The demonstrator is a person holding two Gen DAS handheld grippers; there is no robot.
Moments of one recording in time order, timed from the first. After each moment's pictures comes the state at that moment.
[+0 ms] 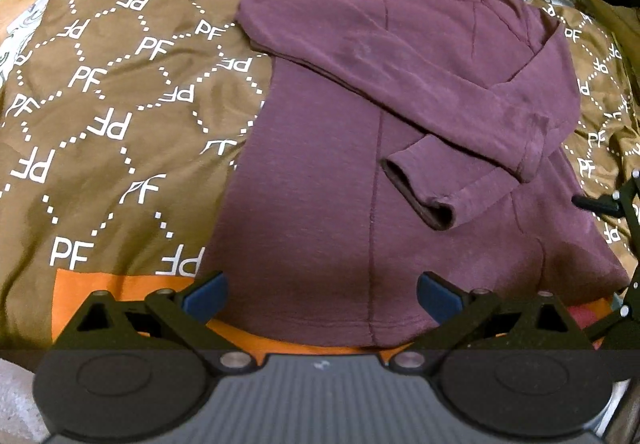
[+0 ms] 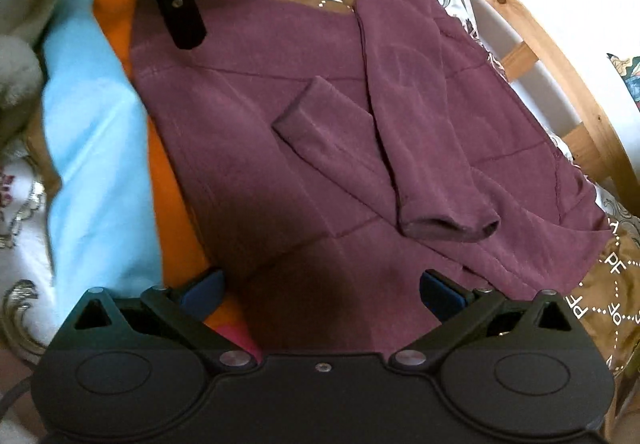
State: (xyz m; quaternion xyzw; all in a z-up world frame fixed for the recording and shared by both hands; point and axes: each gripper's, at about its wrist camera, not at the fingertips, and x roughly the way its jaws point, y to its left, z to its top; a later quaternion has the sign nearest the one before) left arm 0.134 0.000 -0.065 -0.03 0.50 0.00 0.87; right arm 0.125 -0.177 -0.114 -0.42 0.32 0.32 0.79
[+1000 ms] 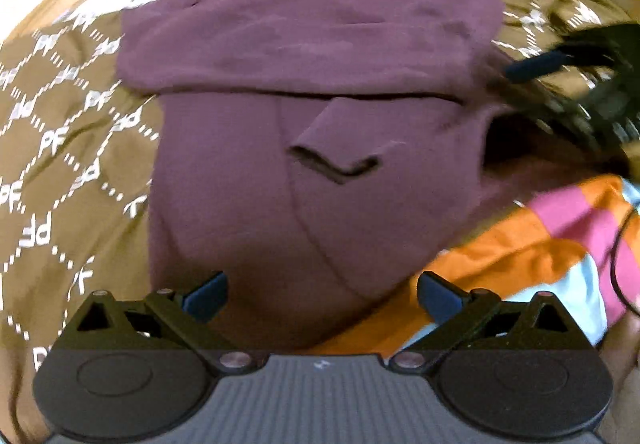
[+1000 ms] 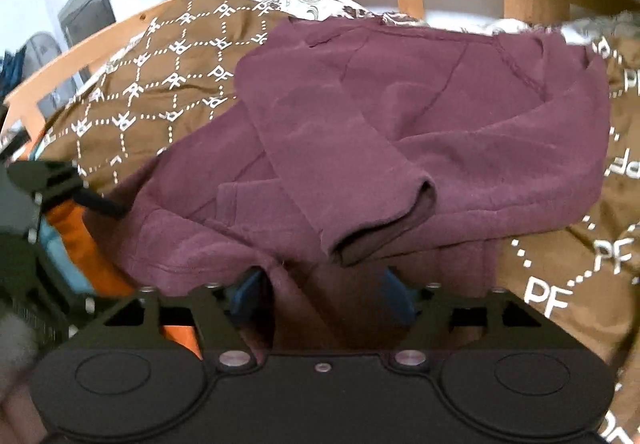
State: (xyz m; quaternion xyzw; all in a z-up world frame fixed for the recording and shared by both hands) left arm 0.145 -0.059 -0.086 0.14 0.50 -0.09 0.85; right arm 0.208 -0.252 -0.086 -0.06 0.39 0.33 0.86
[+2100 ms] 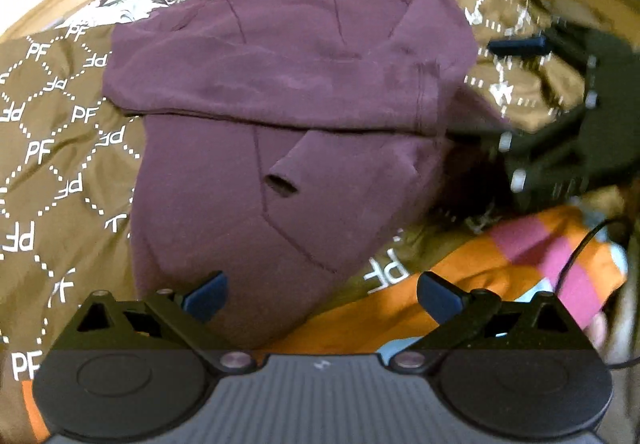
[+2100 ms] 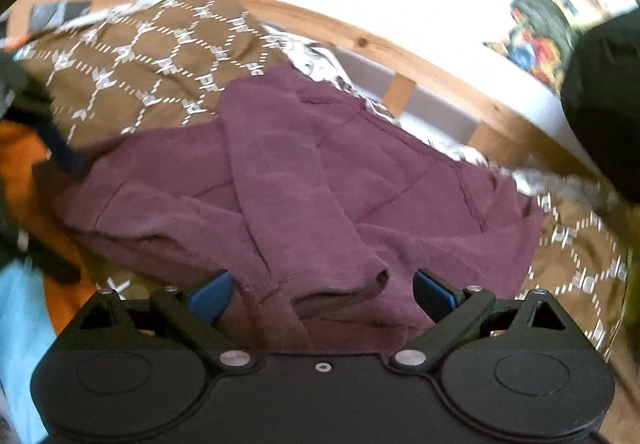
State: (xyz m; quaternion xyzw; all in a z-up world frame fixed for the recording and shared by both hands) left arm 0.139 -0.065 -0.072 0.12 0.47 -0.13 0.86; right arm 0.172 -0.217 -0.072 -0.24 0.24 0.25 0.91
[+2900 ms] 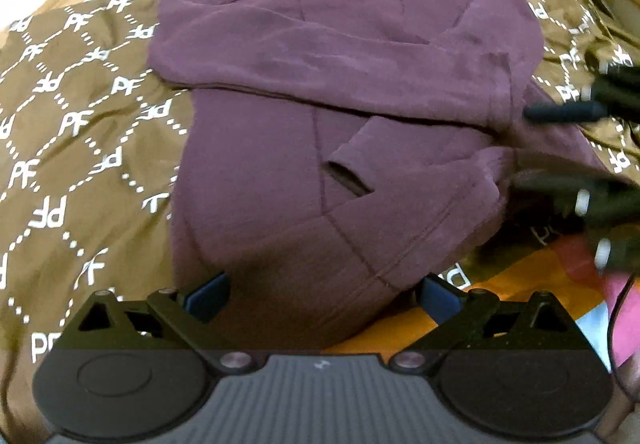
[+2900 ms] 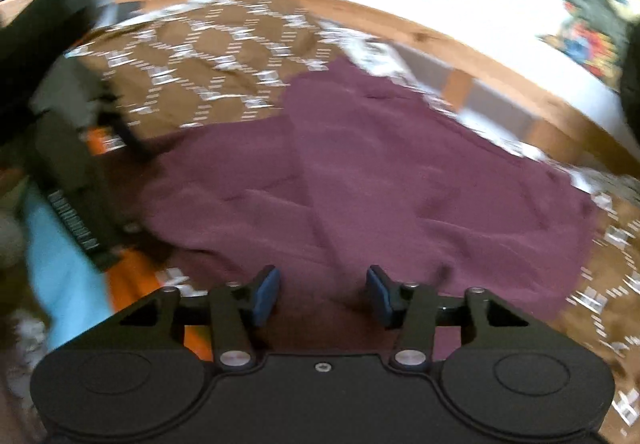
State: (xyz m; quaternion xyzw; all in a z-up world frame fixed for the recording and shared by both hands) left arm 0.155 -0.047 -0.082 0.10 0.49 -0.05 0.87; right arm 0.158 -0.206 -0.079 -0.24 0.26 0.35 0.86
